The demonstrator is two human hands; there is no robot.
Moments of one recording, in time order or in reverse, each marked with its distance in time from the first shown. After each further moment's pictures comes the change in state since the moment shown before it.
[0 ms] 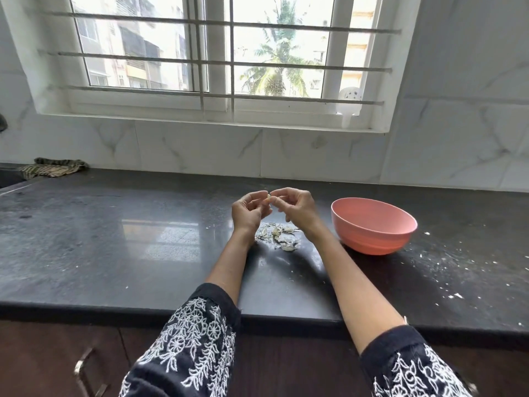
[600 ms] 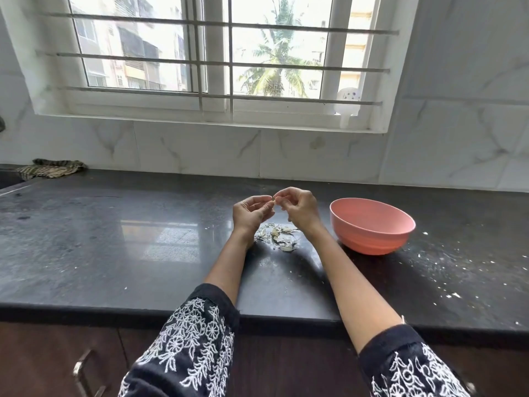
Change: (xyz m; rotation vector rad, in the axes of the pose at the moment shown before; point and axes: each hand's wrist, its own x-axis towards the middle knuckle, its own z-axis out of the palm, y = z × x) left_hand 0.000 -0.002 0.001 0.003 -0.048 -0.033; right_hand 0.001 0.002 -0.003 -0.117 0.084 -0.025
